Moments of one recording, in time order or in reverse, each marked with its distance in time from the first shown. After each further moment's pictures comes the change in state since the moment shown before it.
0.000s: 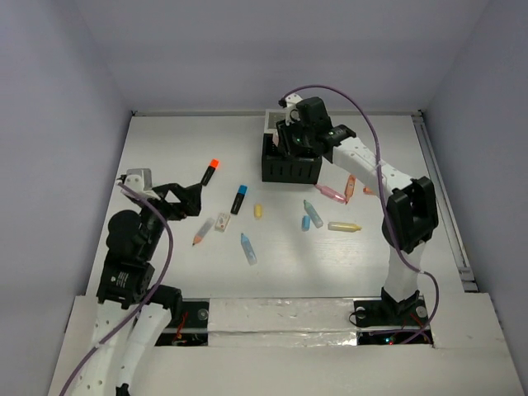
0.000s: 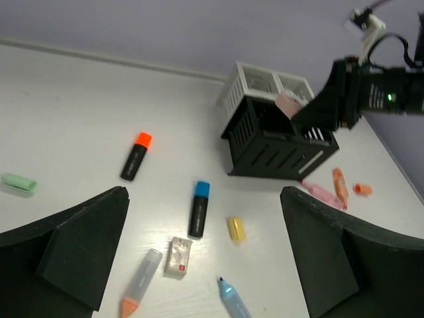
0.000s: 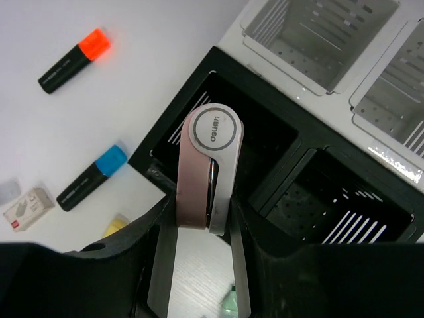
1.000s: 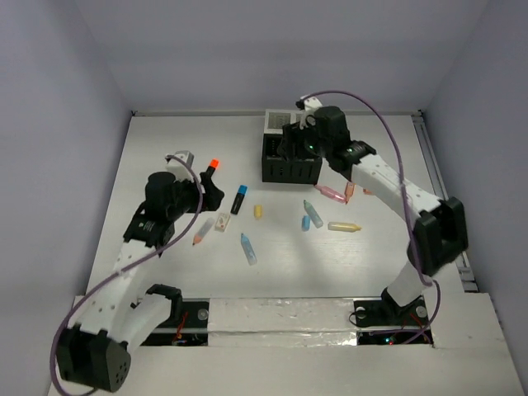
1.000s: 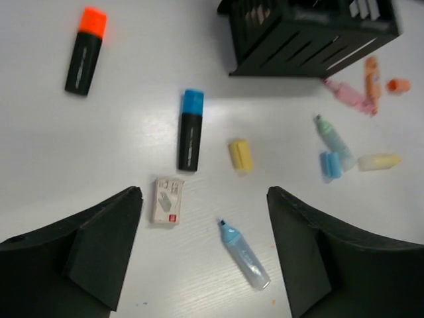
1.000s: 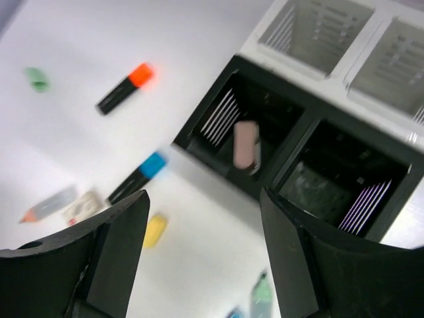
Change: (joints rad) left arm -0.005 0.407 0.000 0.013 0.226 0.023; right arm -0.012 -0.162 -0.187 0.140 -0.018 0.084
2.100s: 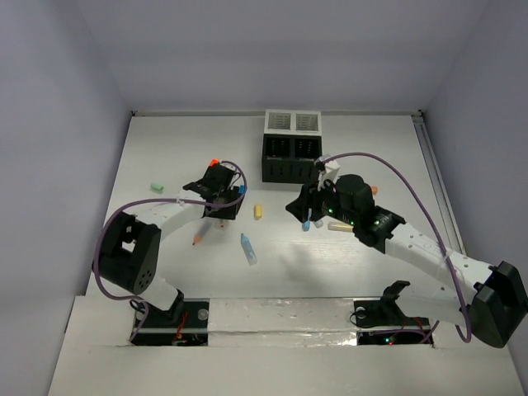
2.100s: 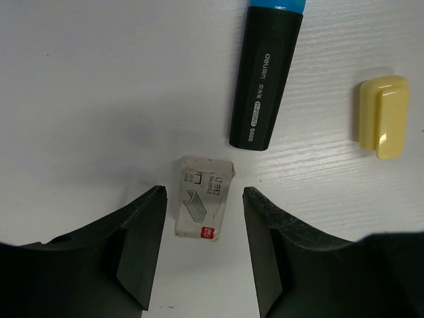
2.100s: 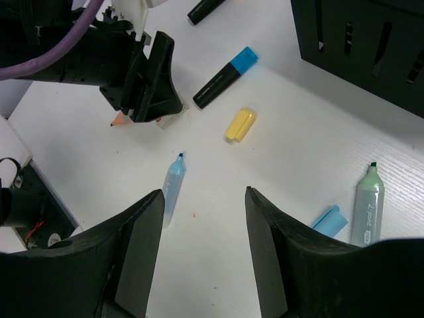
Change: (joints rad) left arm -0.243 0.702 0.180 -0.136 -0.349 0.051; right arm 0.189 -0.639 -0.776 0.276 -0.018 0.249
